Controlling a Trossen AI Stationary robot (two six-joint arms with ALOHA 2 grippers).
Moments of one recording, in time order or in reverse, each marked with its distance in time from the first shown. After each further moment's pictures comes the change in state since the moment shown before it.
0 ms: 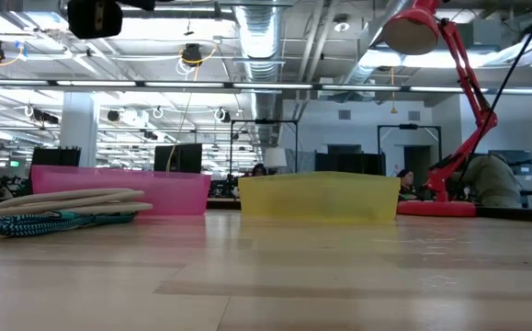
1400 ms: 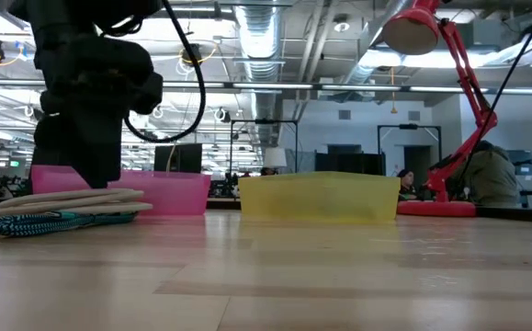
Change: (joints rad) left arm 0.005 0.376 -0.259 0.180 0.118 -0.139; right arm -0.001 0.000 0.000 -0.011 0.003 0.000
